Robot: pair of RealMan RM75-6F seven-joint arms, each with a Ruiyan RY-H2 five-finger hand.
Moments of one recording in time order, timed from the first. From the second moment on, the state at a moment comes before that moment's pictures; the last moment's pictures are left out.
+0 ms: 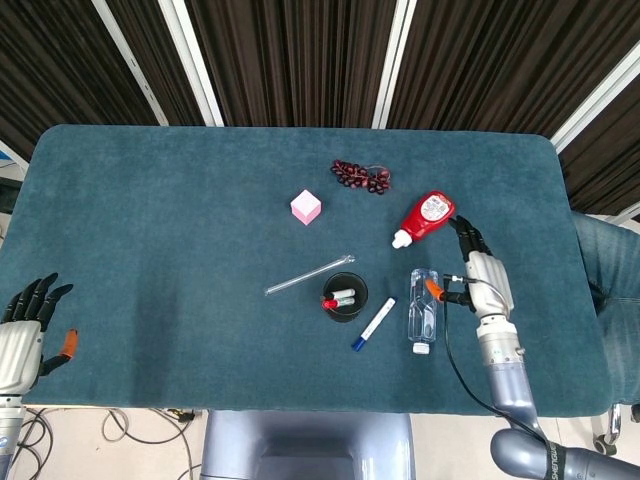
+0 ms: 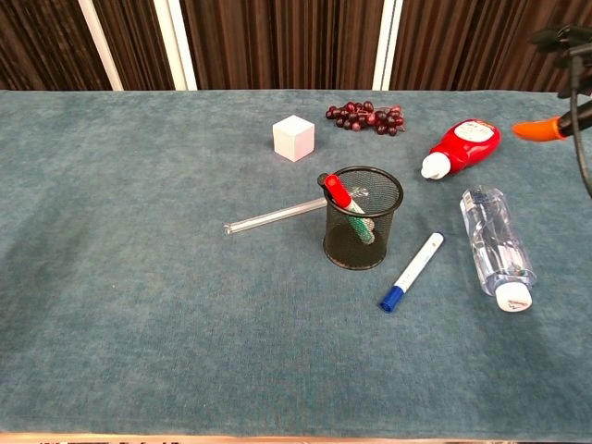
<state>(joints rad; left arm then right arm) -0.09 -1.17 -0.04 -1.67 1.47 1.48 0.05 0.43 -1.39 0.33 -1.77 -1.04 1.24 -0.13</state>
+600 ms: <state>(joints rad) -0.08 -1.17 -0.04 -1.67 1.48 1.49 0.07 0.13 -1.26 0.02 -1.70 -1.51 1.63 -0.24</state>
